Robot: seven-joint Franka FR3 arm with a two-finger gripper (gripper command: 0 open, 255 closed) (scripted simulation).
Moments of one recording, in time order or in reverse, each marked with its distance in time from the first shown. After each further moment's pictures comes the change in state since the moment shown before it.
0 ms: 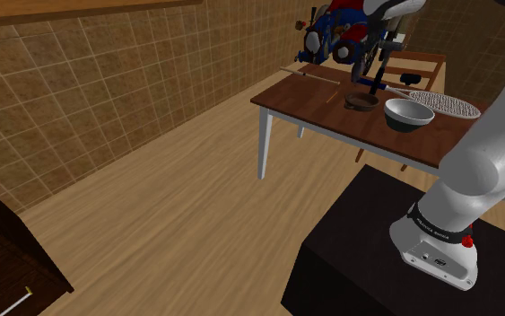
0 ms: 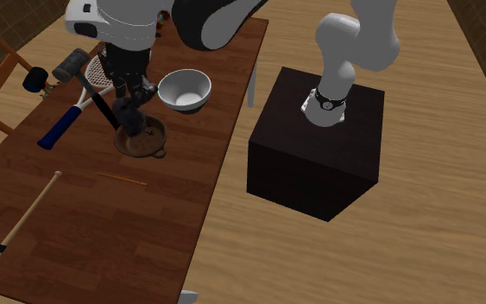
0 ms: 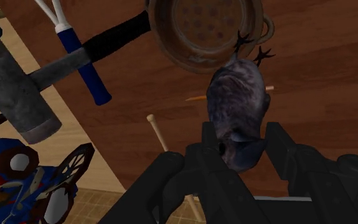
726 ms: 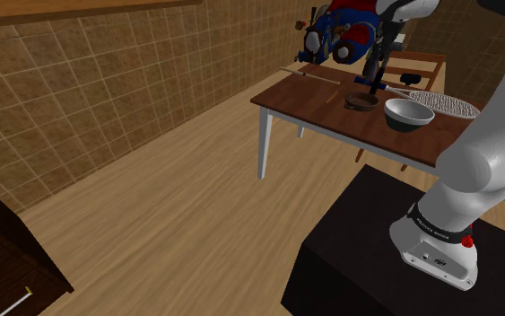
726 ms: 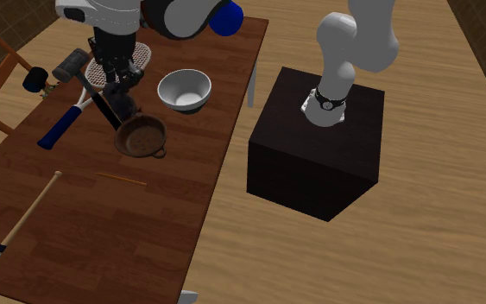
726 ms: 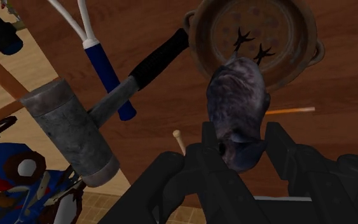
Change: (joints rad) arm -0.089 0.071 -0.044 0.057 0.107 0.027 -0.184
